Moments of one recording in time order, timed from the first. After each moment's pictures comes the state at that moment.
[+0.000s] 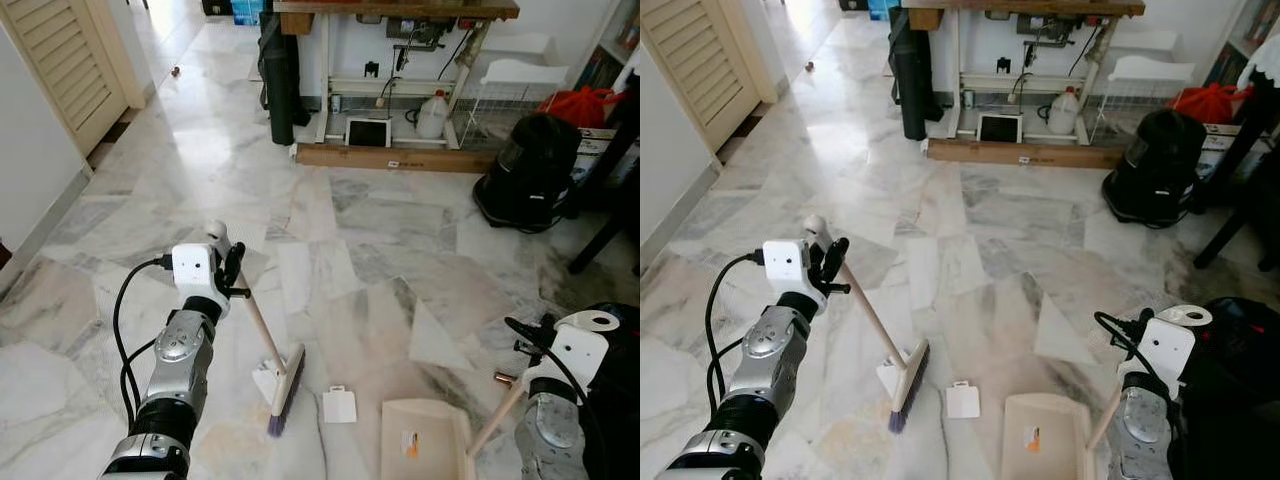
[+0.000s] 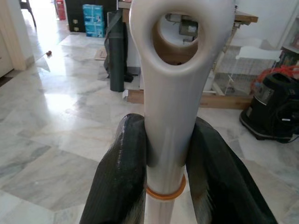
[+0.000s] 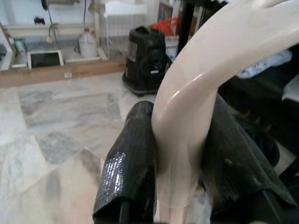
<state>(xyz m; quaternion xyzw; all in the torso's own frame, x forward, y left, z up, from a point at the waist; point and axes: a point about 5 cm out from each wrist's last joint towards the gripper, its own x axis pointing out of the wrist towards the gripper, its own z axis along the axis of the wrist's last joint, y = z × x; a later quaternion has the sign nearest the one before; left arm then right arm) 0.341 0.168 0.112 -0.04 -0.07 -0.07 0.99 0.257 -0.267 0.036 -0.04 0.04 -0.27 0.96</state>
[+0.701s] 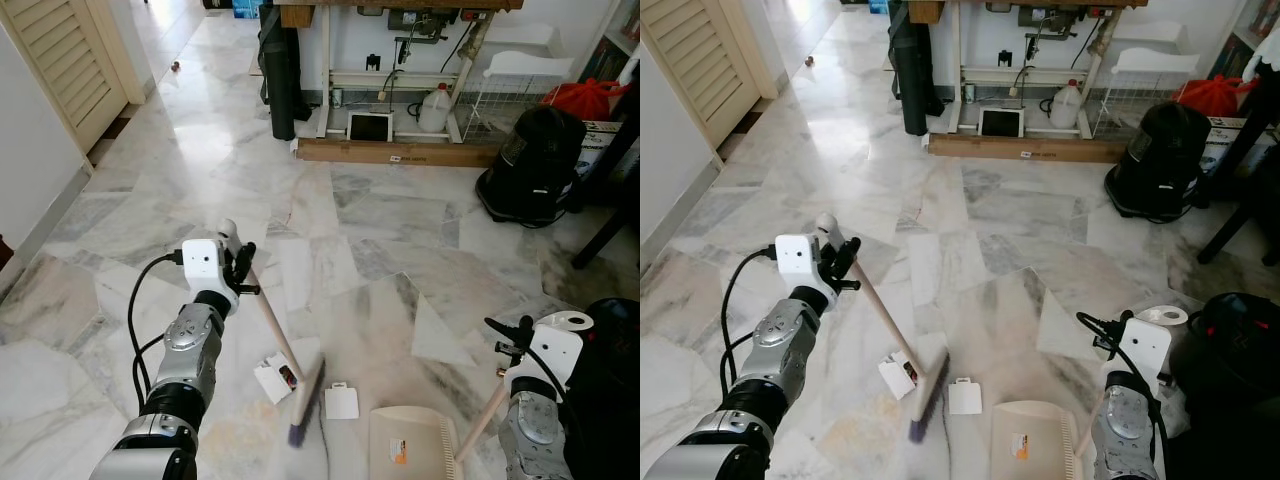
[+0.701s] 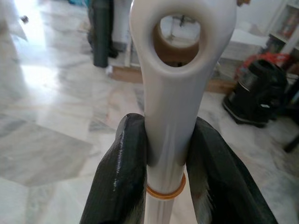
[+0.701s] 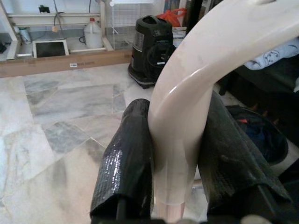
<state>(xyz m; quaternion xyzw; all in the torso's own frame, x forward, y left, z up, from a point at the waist) 0.351 0.153 0.101 -0.08 -0.02 -0.10 0.99 0.263 -0.256 0.030 -0.04 0.04 -0.25 0.97</state>
